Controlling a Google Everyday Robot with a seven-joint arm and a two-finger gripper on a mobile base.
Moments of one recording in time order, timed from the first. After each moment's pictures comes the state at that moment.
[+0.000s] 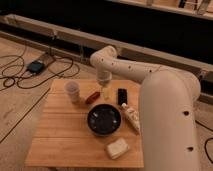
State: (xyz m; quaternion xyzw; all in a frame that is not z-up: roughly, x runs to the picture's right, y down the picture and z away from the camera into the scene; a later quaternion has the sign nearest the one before) arm -0.018 0.011 0.873 -0.29 -0.07 -0.16 0.94
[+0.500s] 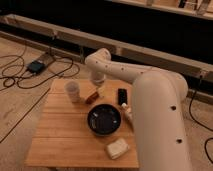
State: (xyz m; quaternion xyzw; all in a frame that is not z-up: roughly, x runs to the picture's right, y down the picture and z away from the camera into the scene) arm -0.050 0.013 0.903 -0.26 -0.11 -0.24 0.93
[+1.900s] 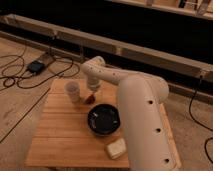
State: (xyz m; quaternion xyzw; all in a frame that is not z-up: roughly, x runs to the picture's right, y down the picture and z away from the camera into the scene) arm -0.073 0.047 0.953 -0.29 -0.13 -0.26 0.91
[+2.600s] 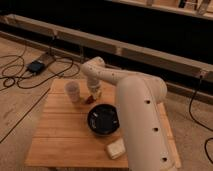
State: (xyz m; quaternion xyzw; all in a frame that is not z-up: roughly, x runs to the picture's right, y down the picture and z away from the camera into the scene) arm -0.070 0.052 0.956 -0.31 -0.12 -0.25 0.91
